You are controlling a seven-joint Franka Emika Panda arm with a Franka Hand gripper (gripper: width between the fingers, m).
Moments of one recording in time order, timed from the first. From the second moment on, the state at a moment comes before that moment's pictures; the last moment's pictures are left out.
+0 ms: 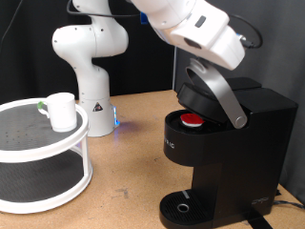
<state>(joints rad) 0.07 0.02 -0.07 -1.92 0.75 1.57 -1.20</state>
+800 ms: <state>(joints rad) 0.06 0.04 -0.10 -1.95 0.68 1.57 -1.21</state>
